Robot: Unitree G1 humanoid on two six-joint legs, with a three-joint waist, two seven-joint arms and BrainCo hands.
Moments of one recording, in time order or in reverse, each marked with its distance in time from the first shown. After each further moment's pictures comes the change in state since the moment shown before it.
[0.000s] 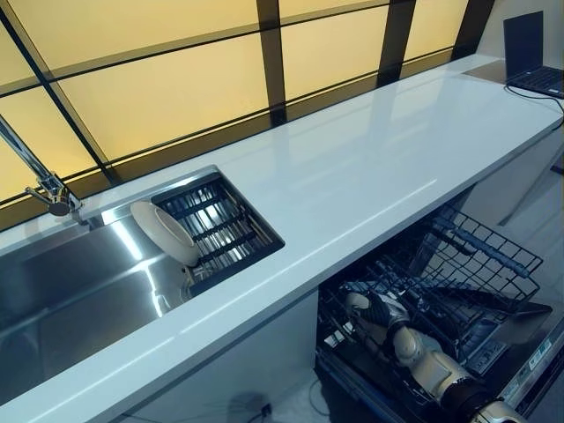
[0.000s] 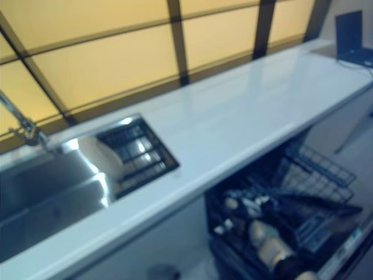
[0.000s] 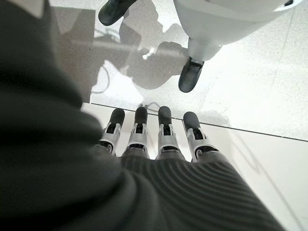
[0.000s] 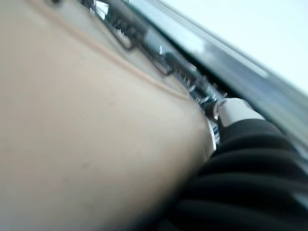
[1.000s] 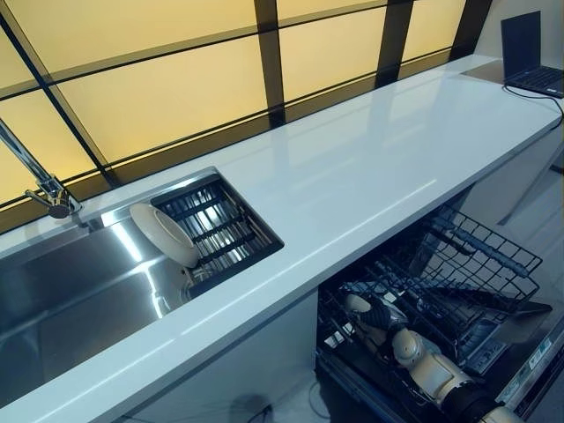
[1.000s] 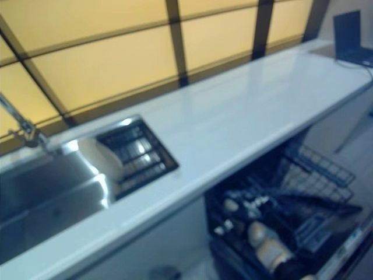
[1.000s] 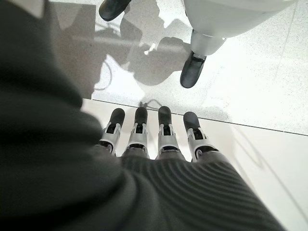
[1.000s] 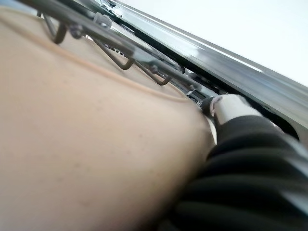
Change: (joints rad) left arm -0.003 0.000 -0.001 -0.045 -0.001 0.046 0.002; right arm 0.020 0.006 -0.001 -0.074 0.098 0.116 -0.014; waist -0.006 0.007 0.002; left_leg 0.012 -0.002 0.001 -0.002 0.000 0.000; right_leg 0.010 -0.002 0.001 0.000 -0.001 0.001
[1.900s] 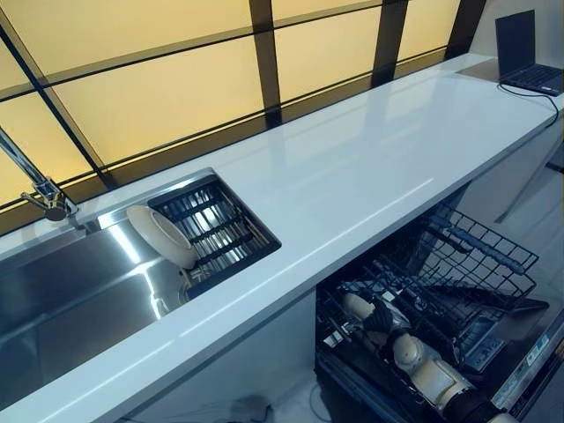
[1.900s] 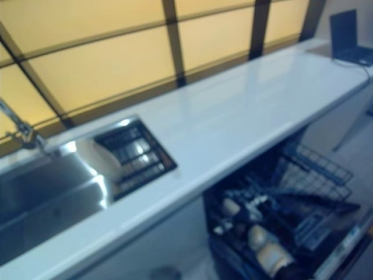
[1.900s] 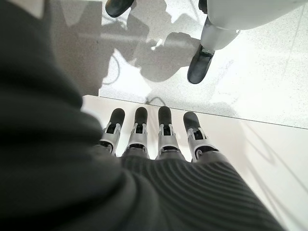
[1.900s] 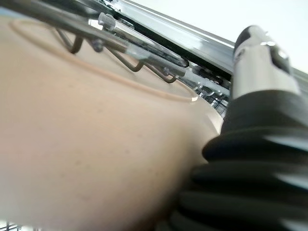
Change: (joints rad) left arm 0.001 0.001 0.000 -0.117 -0.001 0.100 -0.006; right arm 0.045 0.000 -0.004 -0.032 0.036 -0.003 -0.088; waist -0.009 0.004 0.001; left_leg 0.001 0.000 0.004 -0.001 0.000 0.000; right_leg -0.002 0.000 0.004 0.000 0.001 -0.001
